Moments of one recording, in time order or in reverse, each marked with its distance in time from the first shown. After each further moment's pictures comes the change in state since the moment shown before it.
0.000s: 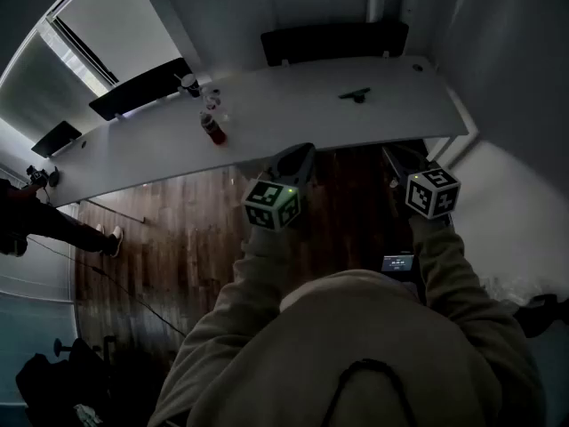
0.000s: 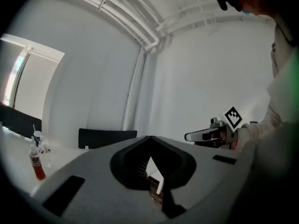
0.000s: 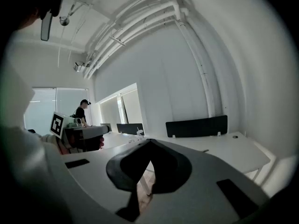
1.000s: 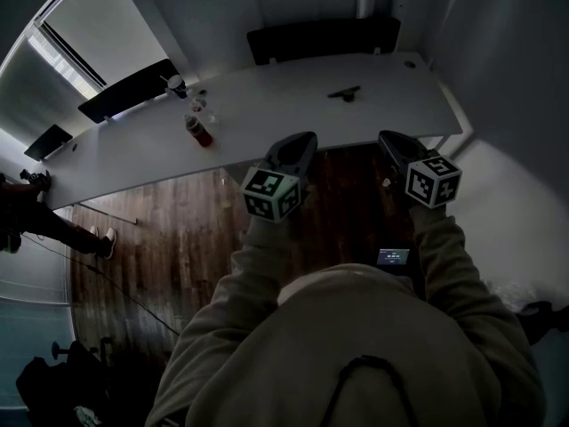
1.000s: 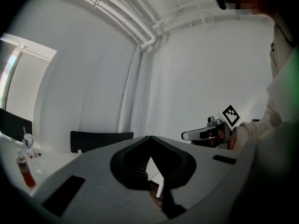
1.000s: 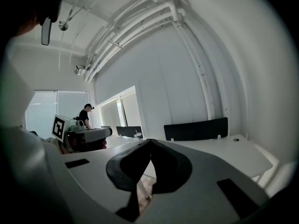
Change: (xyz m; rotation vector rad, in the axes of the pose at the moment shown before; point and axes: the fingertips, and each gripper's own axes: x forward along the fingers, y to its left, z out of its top) left arm 0.061 -0.010 0.005 0.020 -0.004 -0.036; right arm 0.015 -0.054 0.013 0.020 -0.051 0.041
